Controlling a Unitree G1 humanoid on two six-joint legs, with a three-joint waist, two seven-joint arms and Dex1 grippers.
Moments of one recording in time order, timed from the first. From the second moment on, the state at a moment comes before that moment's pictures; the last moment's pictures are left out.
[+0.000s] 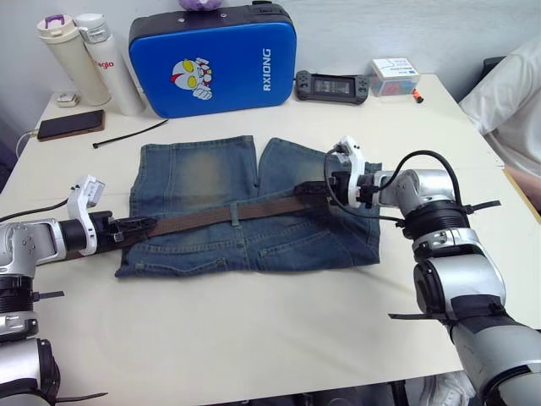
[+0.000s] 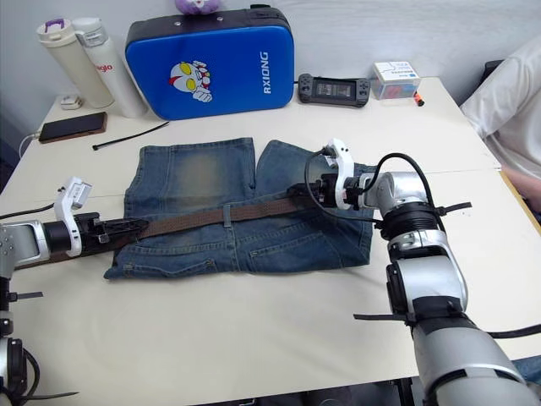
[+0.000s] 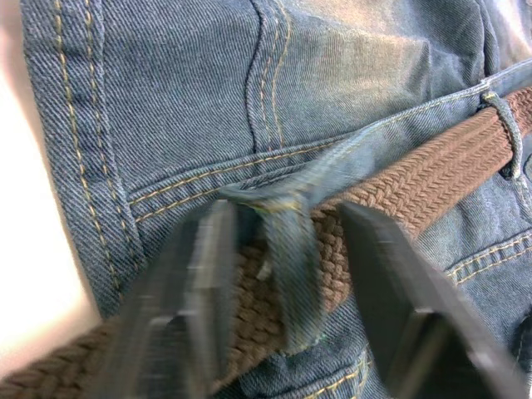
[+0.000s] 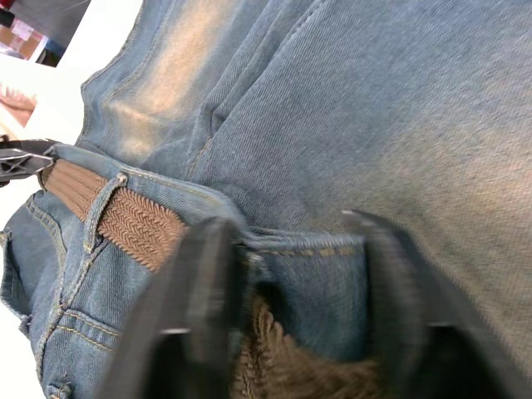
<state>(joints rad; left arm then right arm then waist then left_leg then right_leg) -0.56 0.91 0.26 0.35 -0.55 1.16 -0.82 -1.13 -0.39 0.02 0.87 0.36 0.87 0.97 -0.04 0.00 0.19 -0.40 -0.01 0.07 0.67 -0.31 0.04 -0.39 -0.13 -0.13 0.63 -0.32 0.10</state>
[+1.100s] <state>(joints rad) 0.38 1.03 0.33 -0.45 -0.21 0.19 -1.15 0.03 -0.89 0.06 -0.30 0.33 0.02 1.44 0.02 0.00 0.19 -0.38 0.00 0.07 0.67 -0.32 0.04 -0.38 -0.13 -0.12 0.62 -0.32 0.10</state>
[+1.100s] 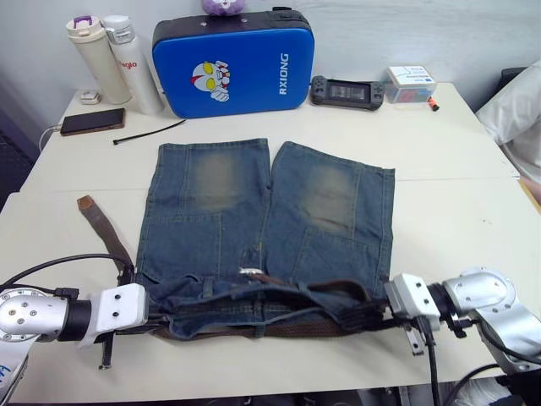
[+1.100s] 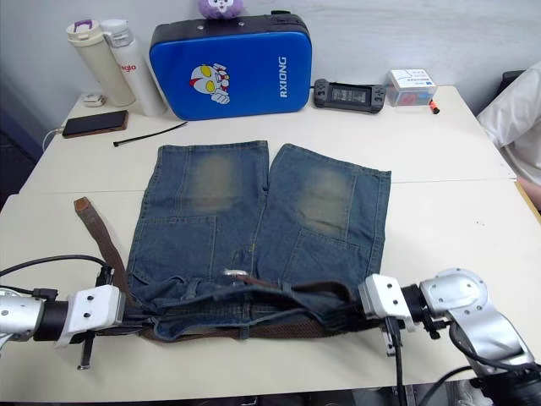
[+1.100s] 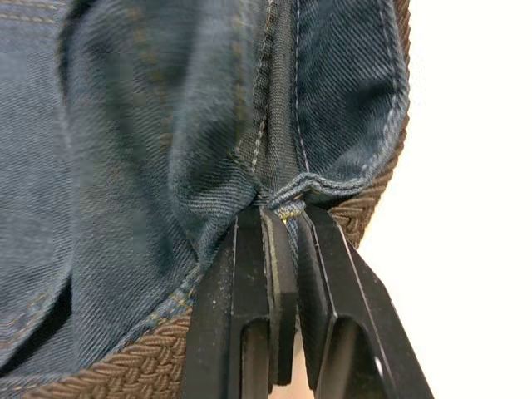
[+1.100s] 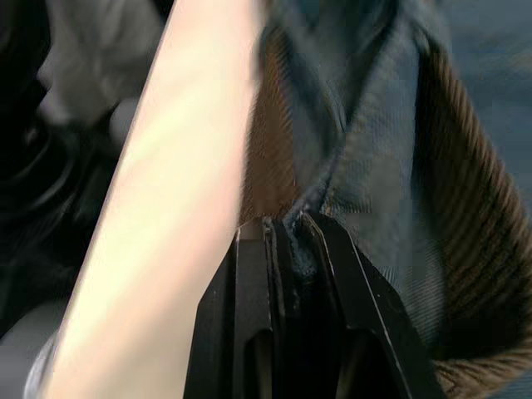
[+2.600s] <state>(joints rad) -0.45 0.75 -0.11 -0.10 -0.25 0.88 -0.67 -0.70 -0.71 0.34 0.19 0.12 0.57 1.15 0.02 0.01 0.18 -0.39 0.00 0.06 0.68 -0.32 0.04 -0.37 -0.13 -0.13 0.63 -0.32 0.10</state>
